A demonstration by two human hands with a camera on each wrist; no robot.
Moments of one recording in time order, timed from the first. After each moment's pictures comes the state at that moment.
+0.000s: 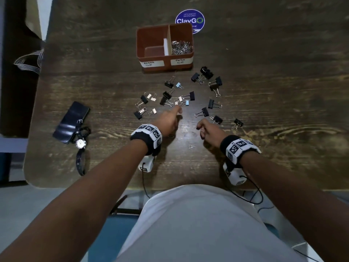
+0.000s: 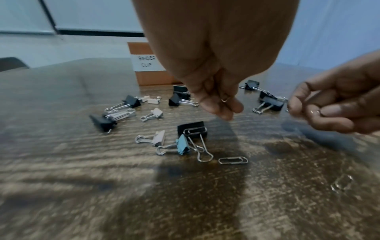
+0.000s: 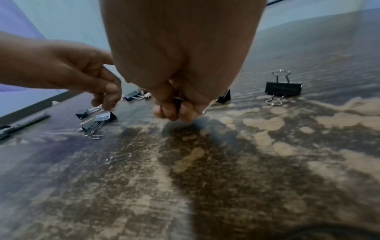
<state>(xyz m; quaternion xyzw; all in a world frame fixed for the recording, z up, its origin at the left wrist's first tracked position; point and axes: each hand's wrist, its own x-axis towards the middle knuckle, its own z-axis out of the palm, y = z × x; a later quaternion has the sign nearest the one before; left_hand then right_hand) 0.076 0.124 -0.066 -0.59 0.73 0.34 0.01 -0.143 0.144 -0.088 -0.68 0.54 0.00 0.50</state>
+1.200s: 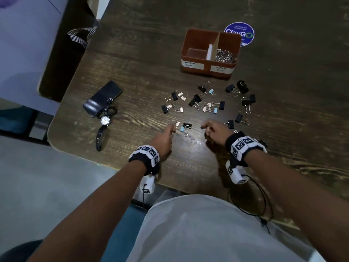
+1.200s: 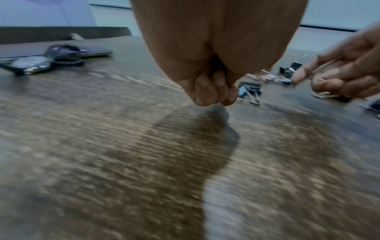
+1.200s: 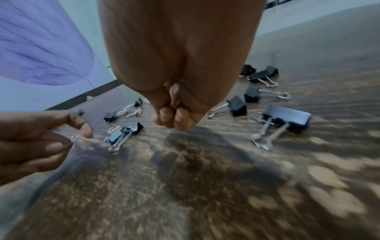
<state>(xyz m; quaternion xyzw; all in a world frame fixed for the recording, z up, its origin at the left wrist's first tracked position) 0.137 0.224 -0.094 -0.73 0.55 0.39 -0.08 -0.084 0.109 -0.079 -0.71 0.48 0.02 0.52</state>
